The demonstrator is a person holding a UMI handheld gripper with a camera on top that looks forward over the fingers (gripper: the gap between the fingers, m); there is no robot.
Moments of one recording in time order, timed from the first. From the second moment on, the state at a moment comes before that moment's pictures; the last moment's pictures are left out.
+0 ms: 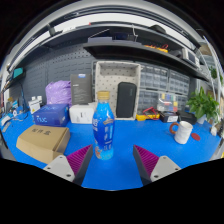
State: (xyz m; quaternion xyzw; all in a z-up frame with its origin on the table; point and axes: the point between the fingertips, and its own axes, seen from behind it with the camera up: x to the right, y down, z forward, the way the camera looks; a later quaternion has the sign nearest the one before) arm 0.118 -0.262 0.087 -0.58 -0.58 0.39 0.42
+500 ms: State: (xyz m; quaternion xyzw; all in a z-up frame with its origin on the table) arm 0.003 -0.291 0.093 -0.52 -0.57 0.43 0.47
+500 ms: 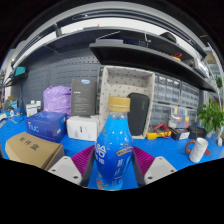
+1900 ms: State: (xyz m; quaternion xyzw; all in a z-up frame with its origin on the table) arm -0.020 -0.024 0.147 -0.77 0.04 0.62 -0.15
